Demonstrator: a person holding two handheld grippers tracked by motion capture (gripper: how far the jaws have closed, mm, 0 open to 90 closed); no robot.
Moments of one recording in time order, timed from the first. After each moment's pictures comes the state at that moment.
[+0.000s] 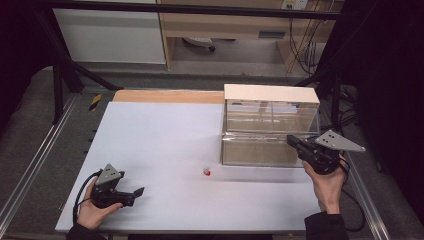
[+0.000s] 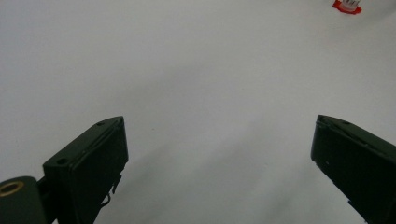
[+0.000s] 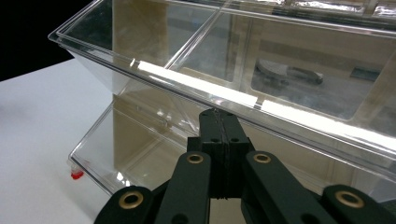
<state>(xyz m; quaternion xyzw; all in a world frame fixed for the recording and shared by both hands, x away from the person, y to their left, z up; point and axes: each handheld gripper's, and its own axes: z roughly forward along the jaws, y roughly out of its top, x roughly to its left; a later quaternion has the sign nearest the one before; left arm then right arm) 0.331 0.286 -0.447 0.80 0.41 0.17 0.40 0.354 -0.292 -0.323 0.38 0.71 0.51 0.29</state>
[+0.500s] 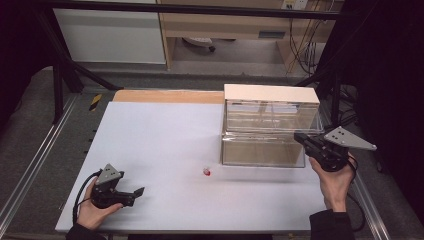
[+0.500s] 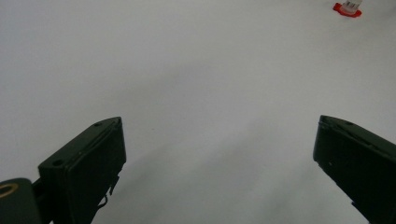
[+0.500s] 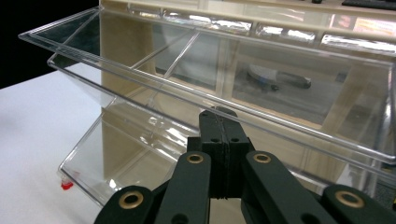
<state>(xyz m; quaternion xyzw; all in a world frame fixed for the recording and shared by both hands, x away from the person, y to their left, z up) 0.331 0.286 -0.447 0.80 0.42 0.17 0.40 0.353 -0.304 -0.308 0.39 0.70 0.51 0.31</state>
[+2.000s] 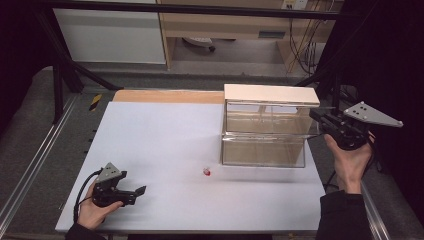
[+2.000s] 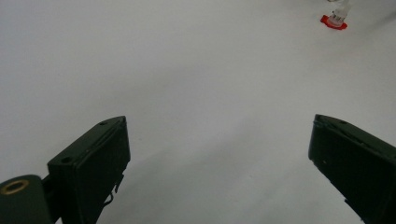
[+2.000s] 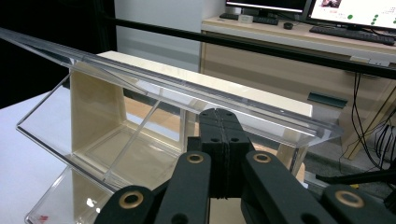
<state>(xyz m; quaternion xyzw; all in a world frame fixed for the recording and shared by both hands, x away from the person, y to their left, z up) 0.332 0.281 -0.443 0.79 0.42 0.16 0.41 0.372 -0.322 -0.251 0.39 0.68 0.52 0.35</state>
